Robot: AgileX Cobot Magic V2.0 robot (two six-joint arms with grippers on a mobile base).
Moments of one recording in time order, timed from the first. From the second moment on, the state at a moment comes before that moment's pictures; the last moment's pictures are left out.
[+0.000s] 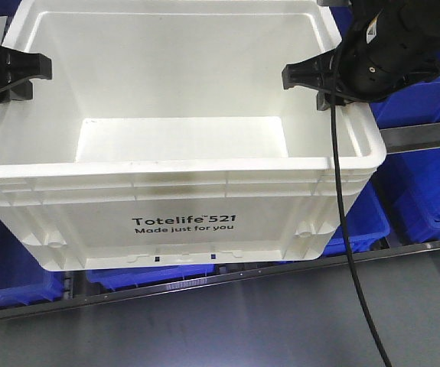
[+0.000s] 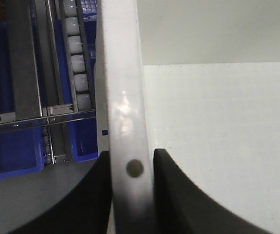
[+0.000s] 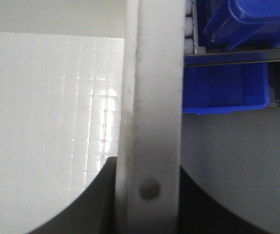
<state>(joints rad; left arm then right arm) -0.21 1.32 -1.29 0.00 0.92 -0.24 0.40 1.58 -1.50 -0.13 1.04 0.35</state>
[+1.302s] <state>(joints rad) -0.21 1.32 -1.29 0.00 0.92 -0.24 0.40 1.58 -1.50 -0.13 1.04 0.35</state>
